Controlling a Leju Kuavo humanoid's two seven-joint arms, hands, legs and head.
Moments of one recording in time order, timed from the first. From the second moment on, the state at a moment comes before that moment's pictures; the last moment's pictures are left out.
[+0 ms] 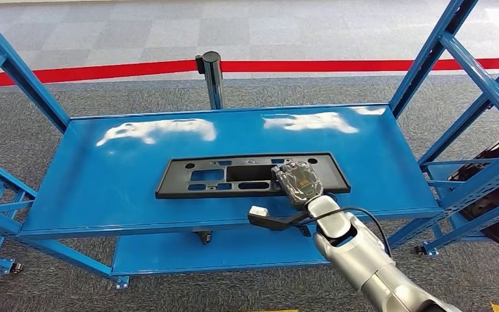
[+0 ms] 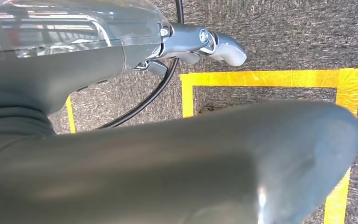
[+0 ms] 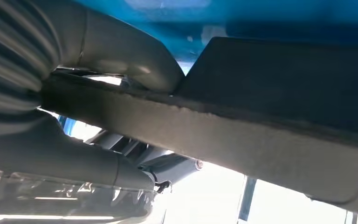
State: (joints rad) left arm -0.03 -0.12 0.16 -0.18 -0.12 0.13 -0.10; right arm -0.45 -0.12 0.64 -0.98 1.41 -0.34 0.06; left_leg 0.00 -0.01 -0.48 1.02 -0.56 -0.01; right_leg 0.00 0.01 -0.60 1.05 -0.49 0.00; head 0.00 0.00
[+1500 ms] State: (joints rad) left arm -0.02 -0.12 0.22 -0.18 -0.09 0.13 -0.25; right arm 0.18 -0.34 0.39 -2.07 0.66 -0.36 -0.28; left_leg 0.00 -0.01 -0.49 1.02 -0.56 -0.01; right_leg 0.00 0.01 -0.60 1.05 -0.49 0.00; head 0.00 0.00
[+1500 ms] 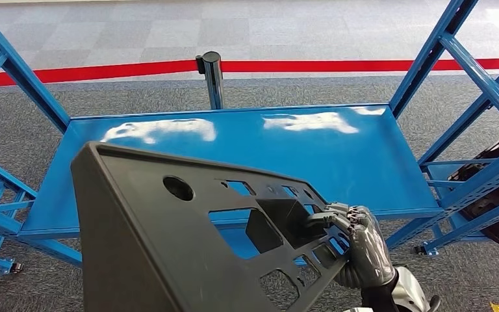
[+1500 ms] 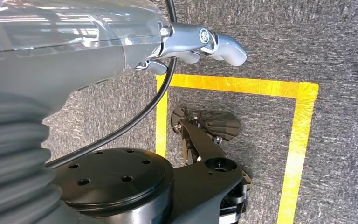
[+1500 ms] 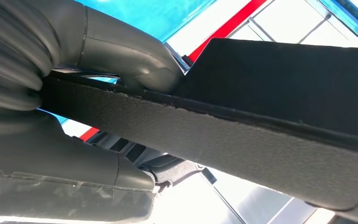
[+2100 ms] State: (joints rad) left arm -0.02 -0.12 0.24 -0.18 -0.11 0.07 -0.28; right arm 0.22 -0.31 0.43 -2.10 0.26 -0.09 -0.37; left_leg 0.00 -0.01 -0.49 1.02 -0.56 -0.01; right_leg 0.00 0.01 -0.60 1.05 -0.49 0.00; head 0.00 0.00
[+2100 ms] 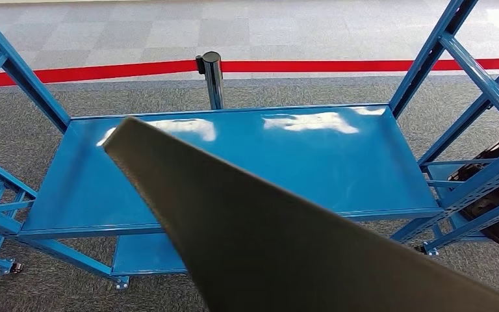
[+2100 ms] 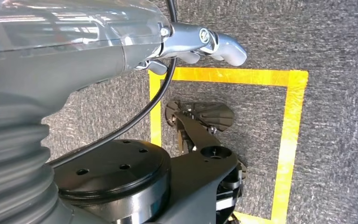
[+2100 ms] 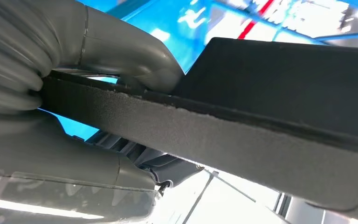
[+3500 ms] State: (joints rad) left arm -0.02 -0.09 0.23 -0.18 -0.19 0.07 -0.21; right arm 0.18 -0.21 0.54 -1.99 -0.09 0.27 -0.44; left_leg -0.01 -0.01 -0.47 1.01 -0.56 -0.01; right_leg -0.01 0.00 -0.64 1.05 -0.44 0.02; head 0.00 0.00
